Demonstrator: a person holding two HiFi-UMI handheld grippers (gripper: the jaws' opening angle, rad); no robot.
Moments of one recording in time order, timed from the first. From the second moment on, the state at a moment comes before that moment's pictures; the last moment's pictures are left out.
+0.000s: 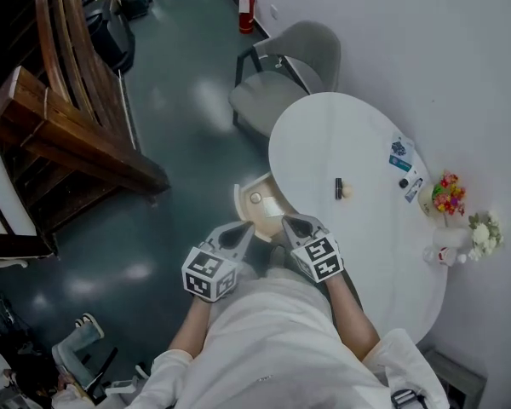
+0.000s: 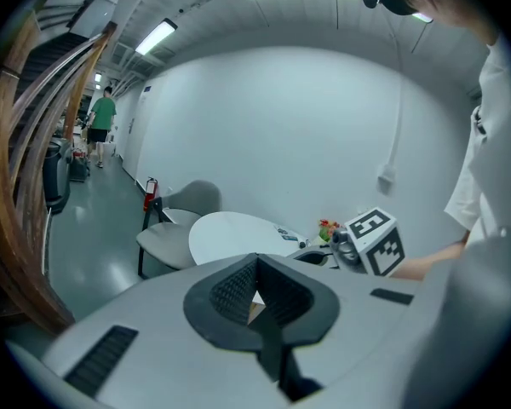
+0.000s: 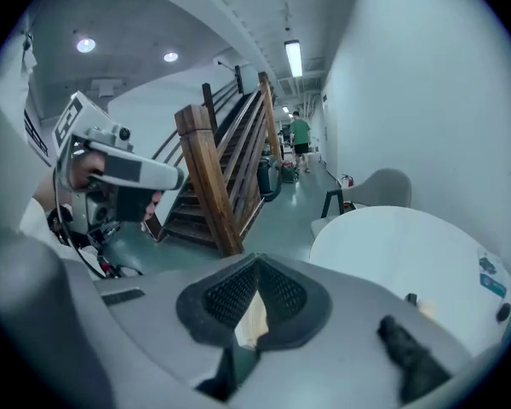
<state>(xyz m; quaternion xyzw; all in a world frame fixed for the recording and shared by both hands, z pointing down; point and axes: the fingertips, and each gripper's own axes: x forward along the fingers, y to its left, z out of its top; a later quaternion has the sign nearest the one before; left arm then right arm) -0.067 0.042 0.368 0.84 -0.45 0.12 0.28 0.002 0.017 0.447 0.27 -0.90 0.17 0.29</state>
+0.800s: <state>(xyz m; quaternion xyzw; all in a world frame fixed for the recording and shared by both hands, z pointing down) 0.027 0.023 0.385 0.86 -0.40 0.15 0.27 0.106 0.015 0.436 0.34 -0.89 0.18 0.26</state>
